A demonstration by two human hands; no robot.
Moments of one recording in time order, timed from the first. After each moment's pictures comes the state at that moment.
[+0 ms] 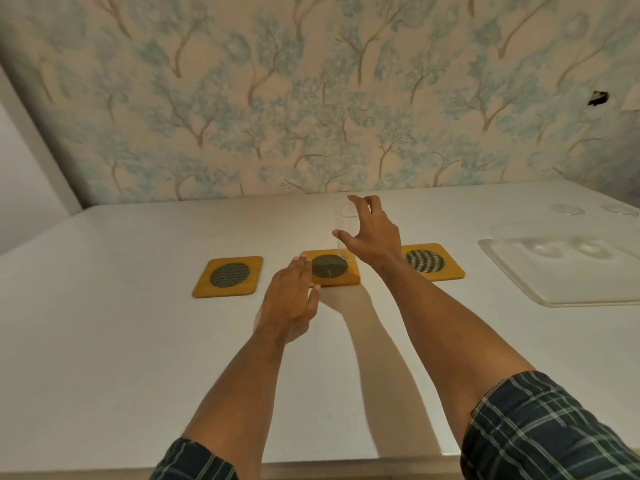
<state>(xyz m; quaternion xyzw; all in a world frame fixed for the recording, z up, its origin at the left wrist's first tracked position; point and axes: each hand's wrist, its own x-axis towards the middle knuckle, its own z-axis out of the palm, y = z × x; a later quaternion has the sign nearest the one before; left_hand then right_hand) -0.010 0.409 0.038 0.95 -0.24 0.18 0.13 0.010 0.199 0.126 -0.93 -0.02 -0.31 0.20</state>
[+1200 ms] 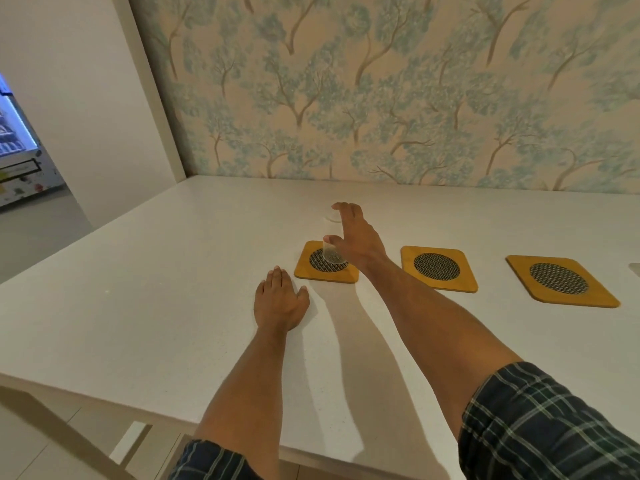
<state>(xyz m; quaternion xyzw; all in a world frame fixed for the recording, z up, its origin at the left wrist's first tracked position) 0.016 0.617 0.005 0.99 0.05 0.08 0.14 0.075 0.436 0.103 -0.93 -0.15 -0.17 0.29</state>
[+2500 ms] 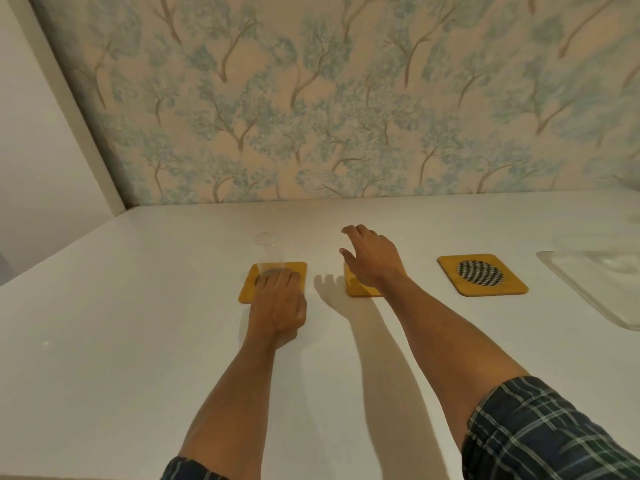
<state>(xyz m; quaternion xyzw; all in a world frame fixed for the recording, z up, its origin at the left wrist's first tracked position) 0.016 0.524 0.043 0.94 -0.20 0.28 0.06 0.054 0.294 0.098 -0.96 -0.11 -0.26 0.08</state>
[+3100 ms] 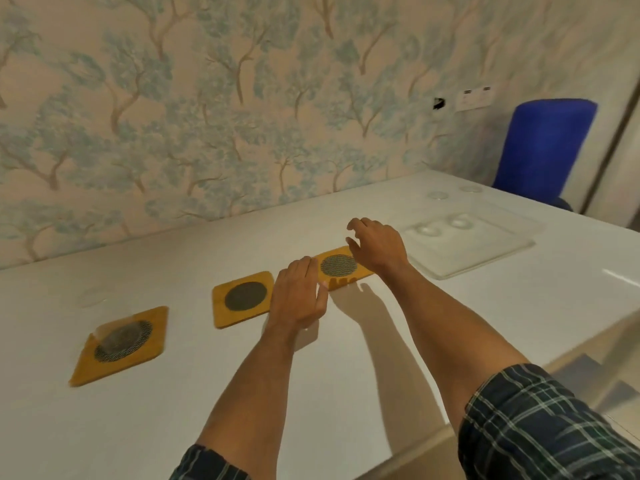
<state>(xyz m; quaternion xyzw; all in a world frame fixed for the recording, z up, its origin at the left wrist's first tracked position) -0.003 0.252 0.062 0.87 -0.42 0.22 0.16 -0.047 0.048 0.111 -0.95 0.12 -0.30 0.01</state>
